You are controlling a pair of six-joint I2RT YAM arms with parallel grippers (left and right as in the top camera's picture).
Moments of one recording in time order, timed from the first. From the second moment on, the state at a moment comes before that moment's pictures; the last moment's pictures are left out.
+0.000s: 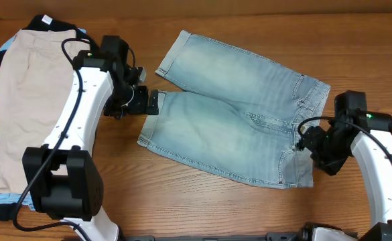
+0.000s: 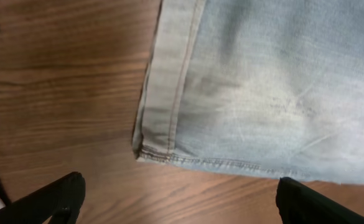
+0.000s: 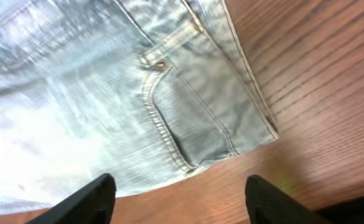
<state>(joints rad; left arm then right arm) -0.10 1.86 1.57 -1.24 0.21 -0.05 -0.16 1.38 1.01 -1.20 -0.17 0.53</state>
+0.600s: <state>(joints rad) -0.14 1.53 1.10 -0.96 0.15 -0.55 -0.16 0.92 0.94 -1.23 -0.17 0.75</state>
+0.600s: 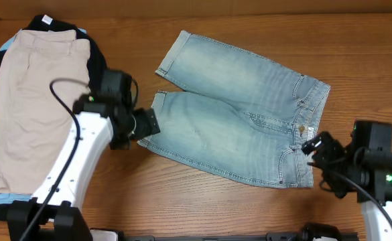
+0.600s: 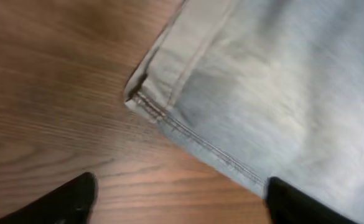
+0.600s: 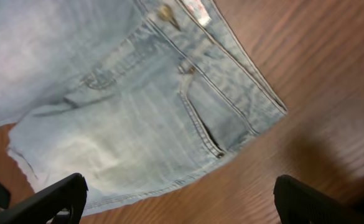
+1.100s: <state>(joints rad) -0.14 1.58 0.85 -0.60 0.06 -0.95 -0.16 0.99 0.74 -1.11 -0.14 0.83</state>
